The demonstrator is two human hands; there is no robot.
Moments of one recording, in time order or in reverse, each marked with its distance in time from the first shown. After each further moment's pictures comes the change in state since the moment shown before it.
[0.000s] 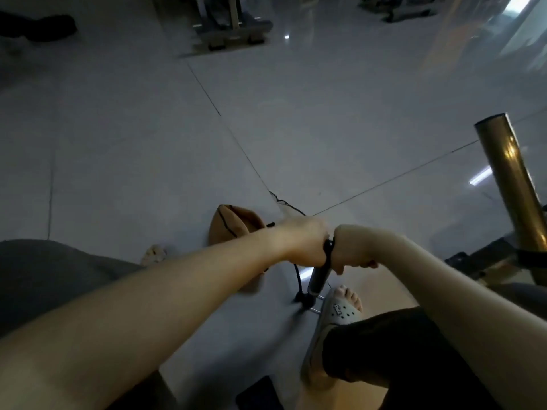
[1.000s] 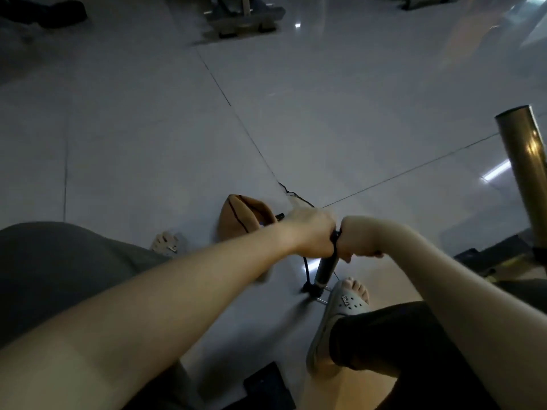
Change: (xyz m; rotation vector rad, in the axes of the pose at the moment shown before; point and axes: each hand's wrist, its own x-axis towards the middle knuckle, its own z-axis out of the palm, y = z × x) left_hand -0.007 -0.007 0.009 -0.001 0.091 -0.030; right_hand 0.015 -0.004 0.004 0.045 0.014 0.002
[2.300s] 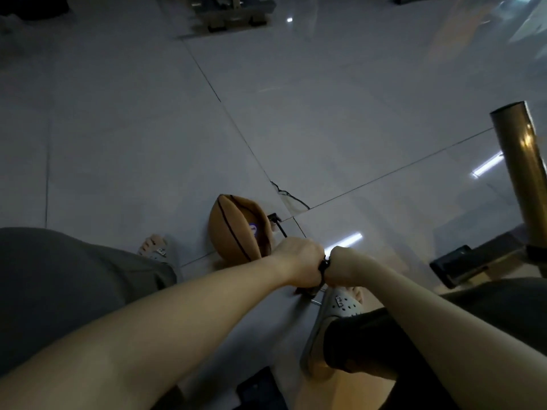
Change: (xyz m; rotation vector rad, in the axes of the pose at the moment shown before) left_hand 0.011 -0.007 0.066 0.069 -0.055 0.010; right_hand 0.033 0.015 0.065 0.068 0.083 0.017
